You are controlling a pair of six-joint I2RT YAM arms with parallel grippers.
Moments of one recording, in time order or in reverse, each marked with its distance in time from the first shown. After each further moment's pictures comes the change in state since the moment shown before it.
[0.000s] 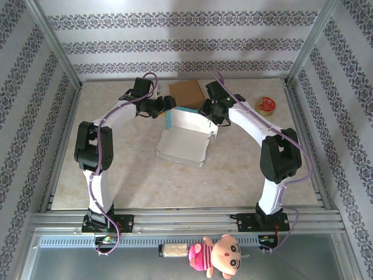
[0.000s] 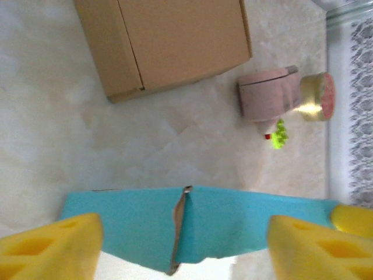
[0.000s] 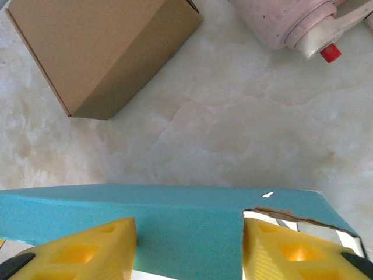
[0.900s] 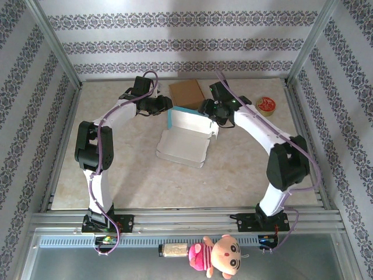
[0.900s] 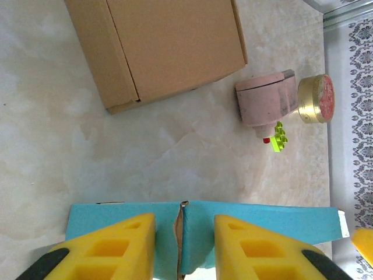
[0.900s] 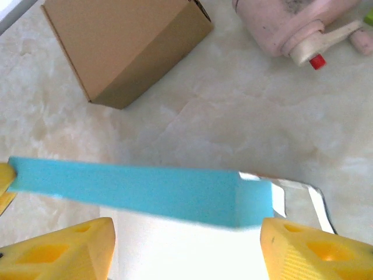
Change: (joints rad) left arm 0.000 0.011 0.026 -0.006 0.009 0.021; right arm 0.007 -0.142 -0.085 -0.004 -0.002 -0.072
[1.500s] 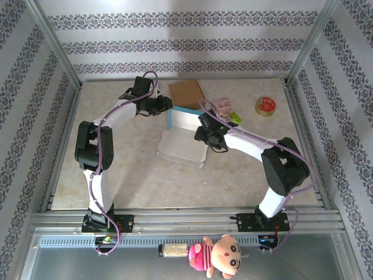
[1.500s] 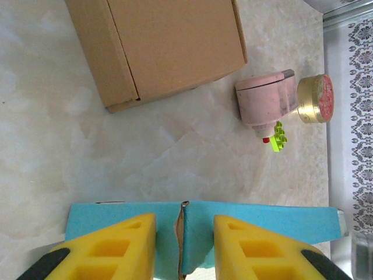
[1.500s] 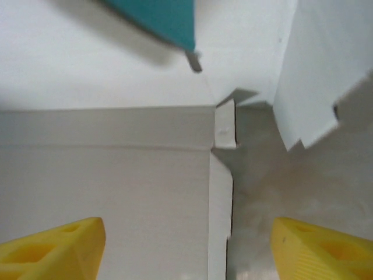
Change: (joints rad) left arm -0.001 0.000 -0.002 0.000 0.002 -0.004; right arm 0.140 0.010 -0.359 0.248 0.181 0.055
